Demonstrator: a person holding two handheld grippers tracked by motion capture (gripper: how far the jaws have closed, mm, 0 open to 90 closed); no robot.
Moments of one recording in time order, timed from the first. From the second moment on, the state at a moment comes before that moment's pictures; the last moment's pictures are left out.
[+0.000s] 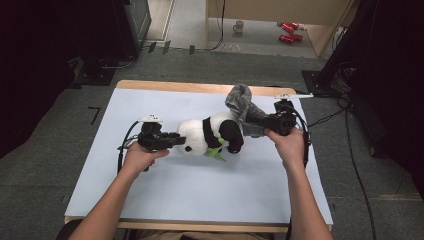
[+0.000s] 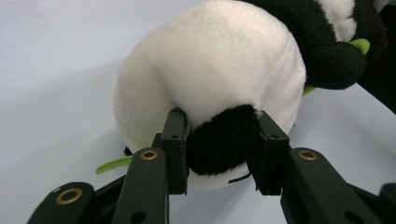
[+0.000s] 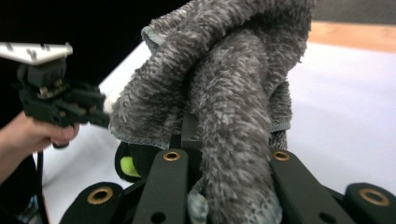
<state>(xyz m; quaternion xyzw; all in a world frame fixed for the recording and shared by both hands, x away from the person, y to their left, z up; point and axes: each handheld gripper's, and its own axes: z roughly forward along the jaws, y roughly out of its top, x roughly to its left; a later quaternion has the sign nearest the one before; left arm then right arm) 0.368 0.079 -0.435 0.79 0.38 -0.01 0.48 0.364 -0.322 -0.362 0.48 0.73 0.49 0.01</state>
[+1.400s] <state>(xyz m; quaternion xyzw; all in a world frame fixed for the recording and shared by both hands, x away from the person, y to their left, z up) 0.380 0.075 -0.432 0.78 0.39 -0.01 0.49 0.380 -0.332 -0.456 0.55 0.76 0.35 -0.03</state>
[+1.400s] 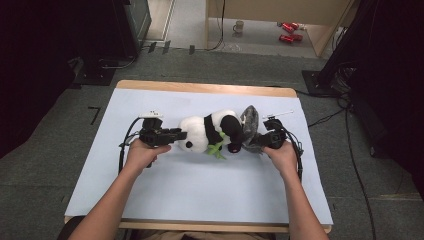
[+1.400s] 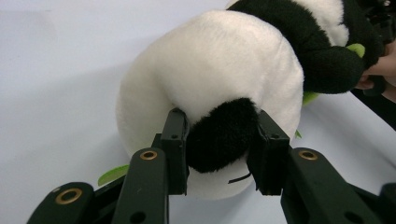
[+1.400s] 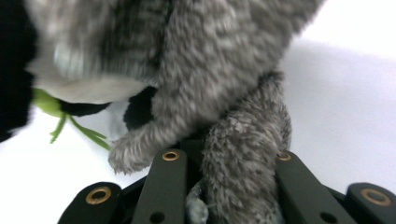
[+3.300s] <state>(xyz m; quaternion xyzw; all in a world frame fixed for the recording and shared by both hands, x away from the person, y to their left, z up) 0.415 0.041 -0.405 0.86 0.22 0.06 0.45 0.355 -0.278 -0.370 0.46 0.77 0.44 -0.01</state>
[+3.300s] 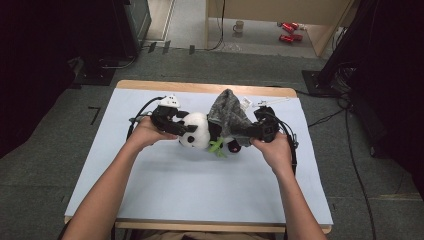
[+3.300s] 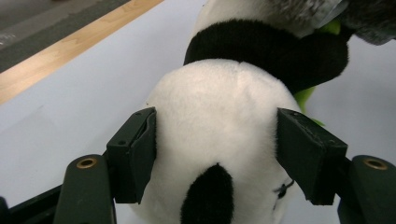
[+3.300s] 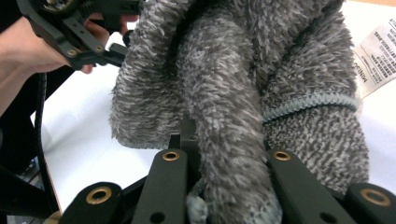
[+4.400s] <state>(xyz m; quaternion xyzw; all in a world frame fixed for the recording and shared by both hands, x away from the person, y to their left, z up) 0.377 0.079 -0.419 0.70 0.48 -0.07 0.52 0.329 -0.217 -0.342 0.38 0.80 0.47 -0.03</state>
